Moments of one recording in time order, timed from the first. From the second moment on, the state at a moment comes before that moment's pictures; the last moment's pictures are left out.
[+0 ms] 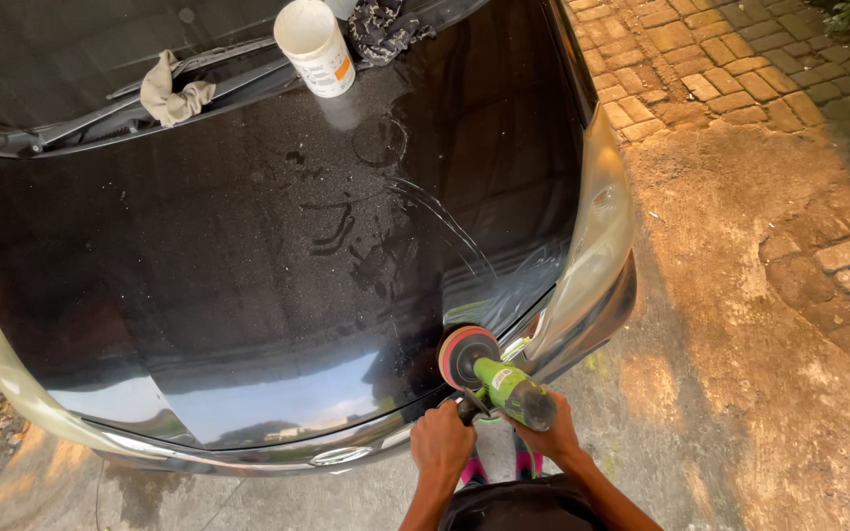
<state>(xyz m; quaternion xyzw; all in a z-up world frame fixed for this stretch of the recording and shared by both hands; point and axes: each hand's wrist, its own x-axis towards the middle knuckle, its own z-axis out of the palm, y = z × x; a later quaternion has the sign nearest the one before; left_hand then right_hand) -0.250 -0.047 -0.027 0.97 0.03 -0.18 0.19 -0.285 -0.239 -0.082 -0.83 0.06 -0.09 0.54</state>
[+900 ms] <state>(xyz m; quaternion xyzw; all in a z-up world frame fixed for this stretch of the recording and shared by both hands) -0.271 -0.032 -0.020 0.96 0.10 -0.19 0.20 -0.291 -0.230 -0.096 -0.90 0.01 -0.04 0.44</state>
